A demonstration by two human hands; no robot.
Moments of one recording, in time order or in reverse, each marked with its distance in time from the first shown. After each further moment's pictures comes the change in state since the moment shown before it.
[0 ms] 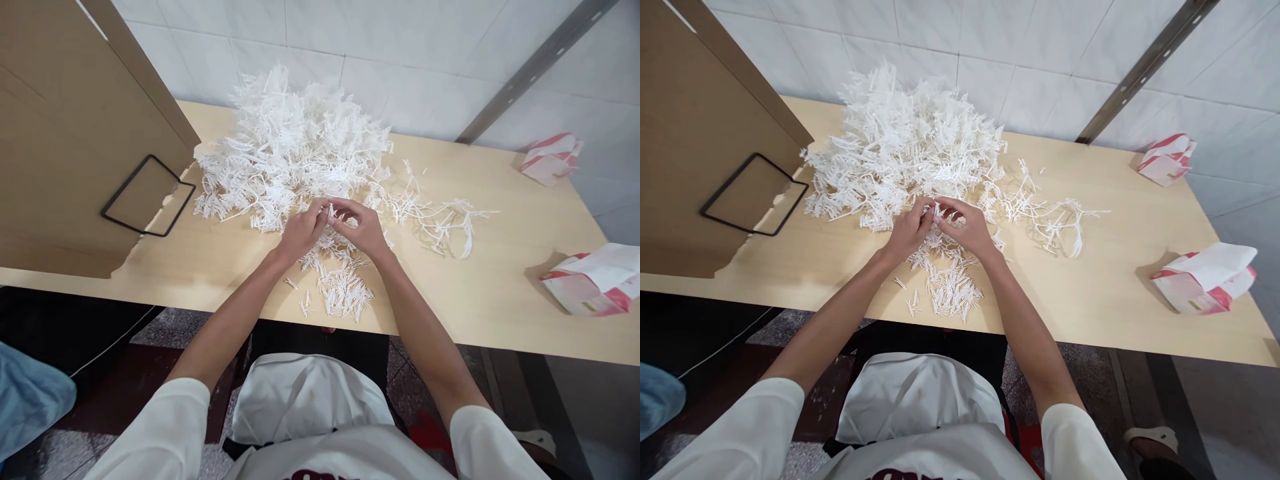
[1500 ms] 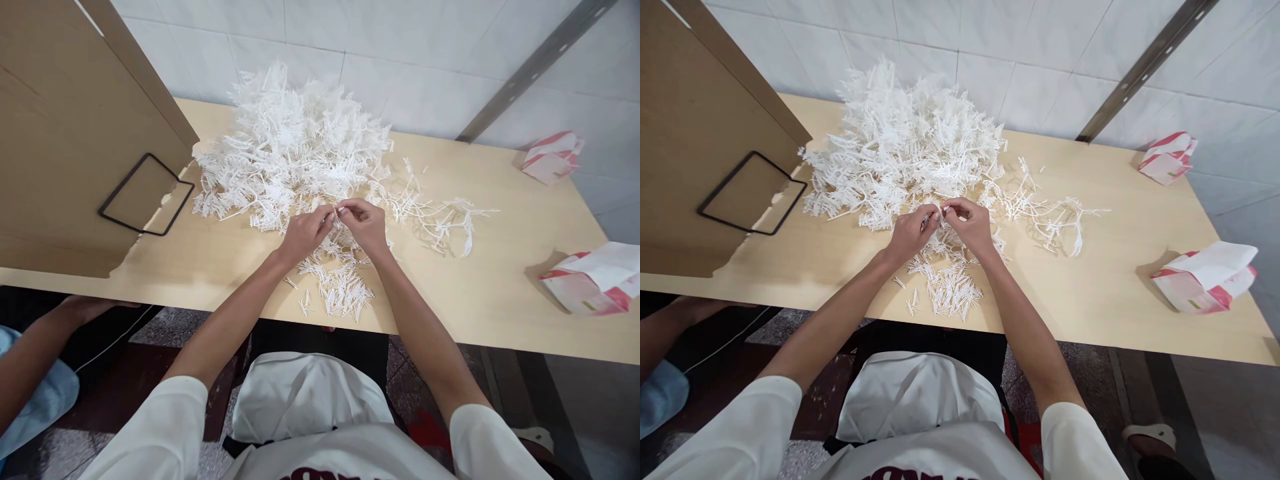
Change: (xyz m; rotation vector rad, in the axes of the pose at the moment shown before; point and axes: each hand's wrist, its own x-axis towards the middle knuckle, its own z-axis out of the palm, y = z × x) left_hand -0.007 -0.002 0.011 0.005 0.104 0.176; right_hand -0.001 0.004 0.005 0.110 0.186 0.108
